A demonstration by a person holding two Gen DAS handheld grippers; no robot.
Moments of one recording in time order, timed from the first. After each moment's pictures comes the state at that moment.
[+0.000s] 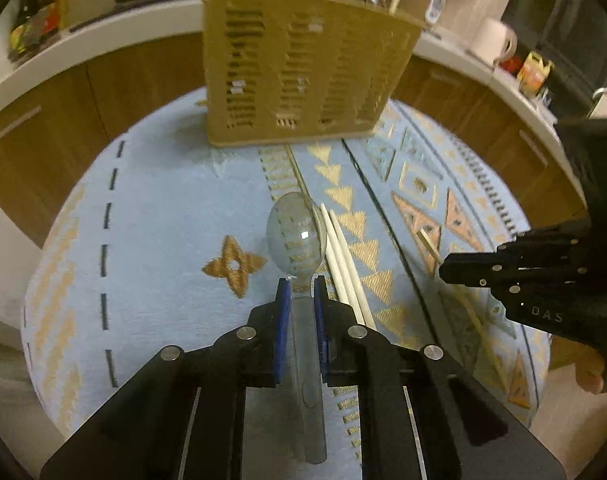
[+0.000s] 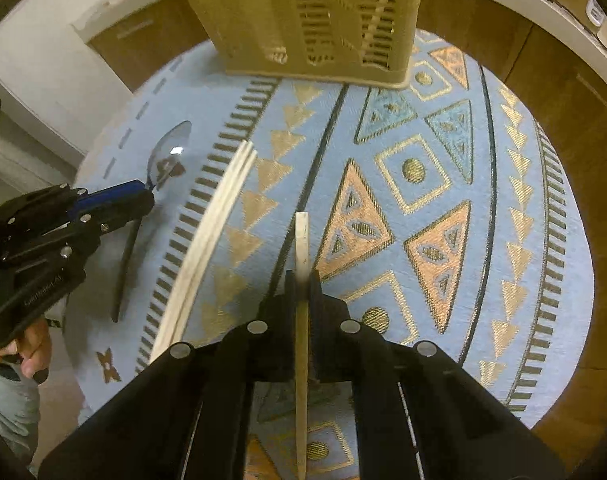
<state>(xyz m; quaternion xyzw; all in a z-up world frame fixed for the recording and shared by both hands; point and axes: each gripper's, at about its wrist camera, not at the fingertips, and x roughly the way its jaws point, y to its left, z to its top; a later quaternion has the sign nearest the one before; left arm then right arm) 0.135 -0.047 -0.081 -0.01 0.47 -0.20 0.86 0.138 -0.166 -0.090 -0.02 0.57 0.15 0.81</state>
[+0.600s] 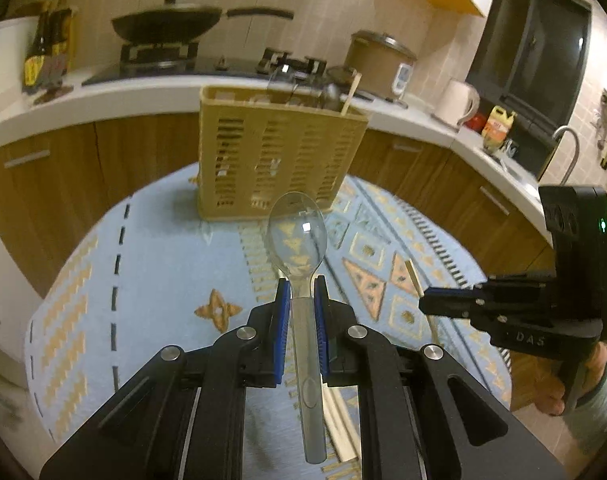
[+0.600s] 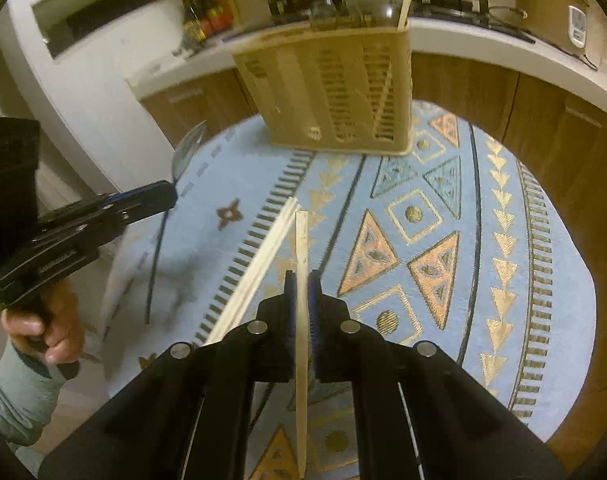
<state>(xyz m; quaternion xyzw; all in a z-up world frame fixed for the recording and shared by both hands) 0.086 -0.040 -0.028 -0.06 0.35 -0.24 0.90 0.089 -0.224 -0.042 0.03 0.43 0.22 0.87</state>
